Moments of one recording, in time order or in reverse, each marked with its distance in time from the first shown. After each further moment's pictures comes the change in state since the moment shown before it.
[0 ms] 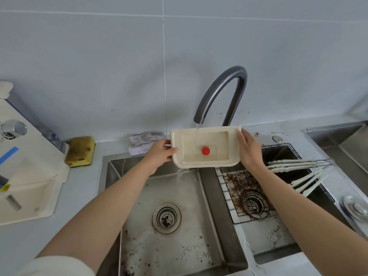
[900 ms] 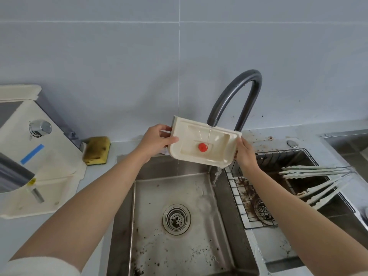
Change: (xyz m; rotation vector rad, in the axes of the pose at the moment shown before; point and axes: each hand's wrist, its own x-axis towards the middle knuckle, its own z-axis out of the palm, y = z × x) left_hand -0.019 0.040 -0.042 0.209 0.162 0.161; right_hand 0.000 -0.004 0.040 0.320 -0.078 0.206
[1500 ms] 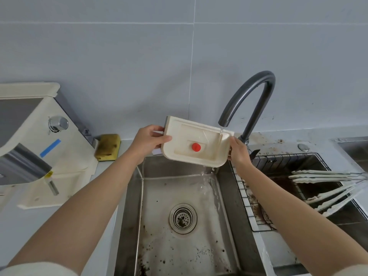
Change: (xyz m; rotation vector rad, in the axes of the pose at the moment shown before) left_hand -0.010 -0.018 -0.036 -0.086 0.095 -0.020; right_hand -0.002 -0.005 0.038 0.041 -0.110 0.078
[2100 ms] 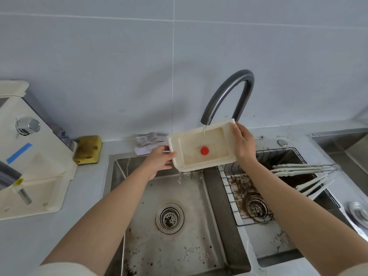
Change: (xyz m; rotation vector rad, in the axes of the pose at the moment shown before) left_hand -0.002 -0.035 0.073 -0.187 -0.235 -0.237; right_hand -0.004 -0.022 -0.043 -0.154 0.228 -0.236
